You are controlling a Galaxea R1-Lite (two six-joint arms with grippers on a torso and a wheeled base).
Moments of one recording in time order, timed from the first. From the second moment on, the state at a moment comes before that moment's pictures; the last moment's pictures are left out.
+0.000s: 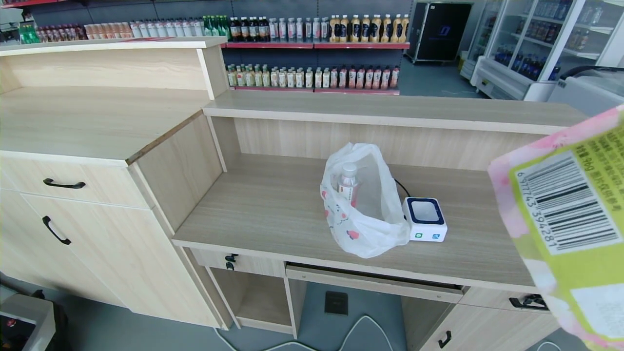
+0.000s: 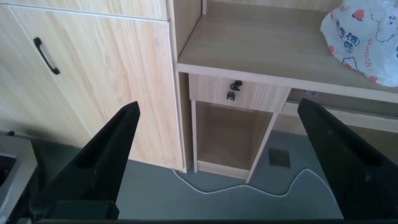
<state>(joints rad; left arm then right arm) 0.00 0.00 0.00 0.00 0.04 -0.01 0.55 0.81 -1.01 0.23 0.35 0.09</state>
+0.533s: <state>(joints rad) 0.00 0.00 0.00 0.00 0.04 -0.01 0.66 0.78 -1.19 0.41 0.31 0.24</state>
